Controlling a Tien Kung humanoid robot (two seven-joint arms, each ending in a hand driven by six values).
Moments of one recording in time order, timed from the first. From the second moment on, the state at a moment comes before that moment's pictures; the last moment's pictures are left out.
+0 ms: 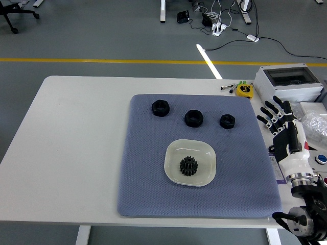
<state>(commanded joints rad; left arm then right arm) -0.14 0.15 -0.39 -0.23 0.84 0.16 0.14 0.08 -0.23 1.13 1.52 -0.74 -0.41 0.35</state>
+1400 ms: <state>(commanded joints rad) -0.16 0.14 -0.39 -0.23 0.84 0.16 0.14 0.07 -0.23 1.15 1.50 -0.84 -0.43 0.25</state>
